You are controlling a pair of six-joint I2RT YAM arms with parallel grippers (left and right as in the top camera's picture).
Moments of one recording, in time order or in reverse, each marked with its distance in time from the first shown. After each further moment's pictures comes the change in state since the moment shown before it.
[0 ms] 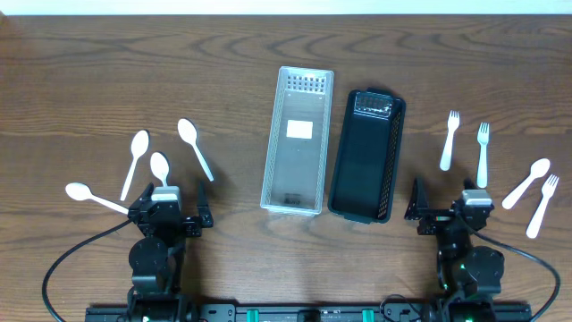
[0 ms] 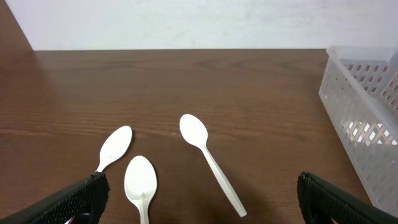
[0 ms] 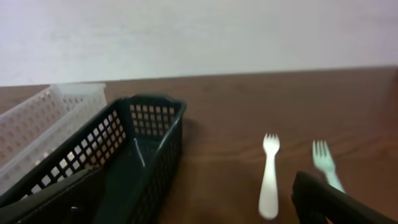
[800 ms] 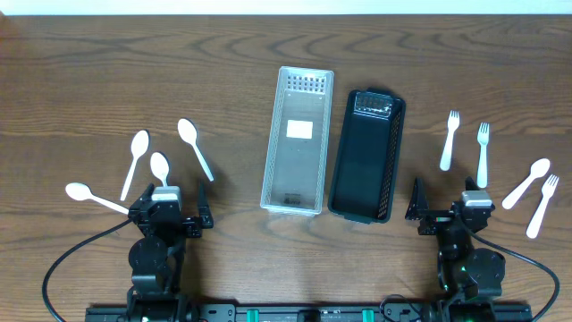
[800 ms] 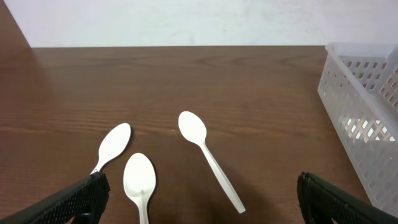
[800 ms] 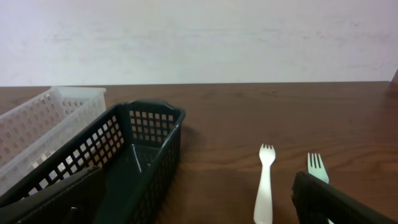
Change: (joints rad) left arm 0.000 0.000 0.009 -0.025 0.006 -0.001; right arm 0.000 -0.047 0.000 0.000 0.000 -0.057
